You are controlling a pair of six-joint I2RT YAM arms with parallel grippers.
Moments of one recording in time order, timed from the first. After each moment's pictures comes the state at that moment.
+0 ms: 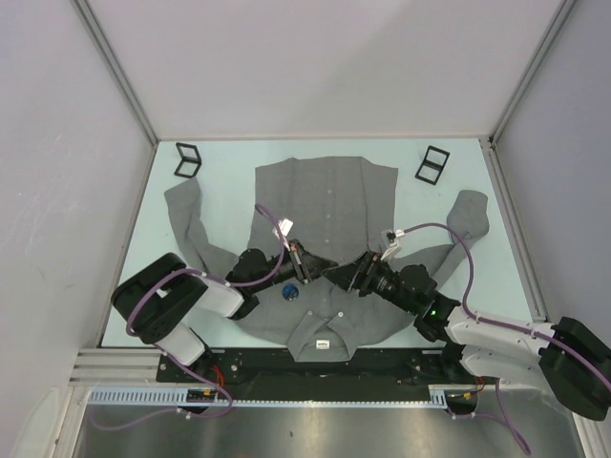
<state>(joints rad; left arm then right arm) -0.76 1.58 0.34 1.27 0.39 -0.95 0.90 0.99 0.26 0.67 -0.03 1.04</state>
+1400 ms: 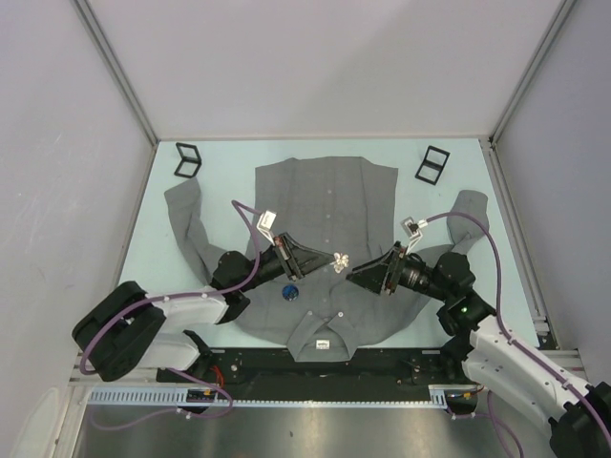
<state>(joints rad) -0.76 1.30 0.33 1.23 0.42 -1.11 0.58 0.66 0.32 0.33 -0.58 0.84</state>
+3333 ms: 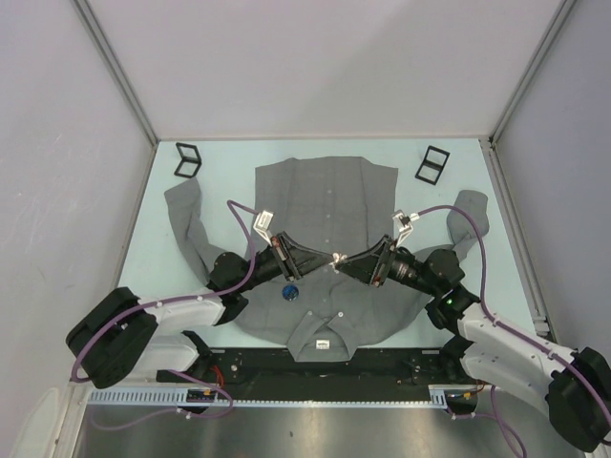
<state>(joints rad) -0.77 1.24 0.33 1.21 0.43 -1.11 0.66 0.85 0.33 0.66 -0.51 0.93</state>
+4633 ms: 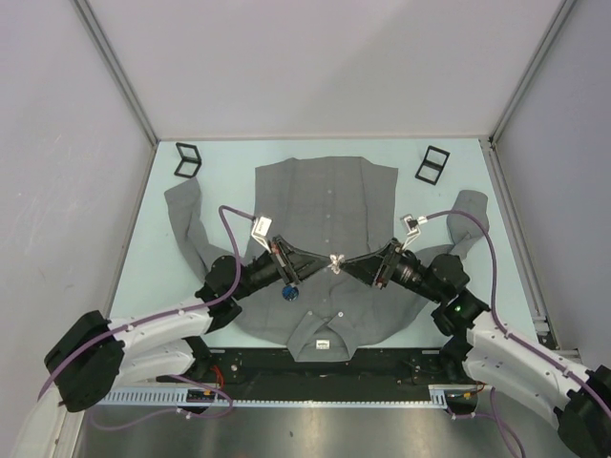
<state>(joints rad) -0.84 1.05 0.34 0.92 0.29 -0.92 0.69 0.75 0.34 0.49 -0.37 0.95</state>
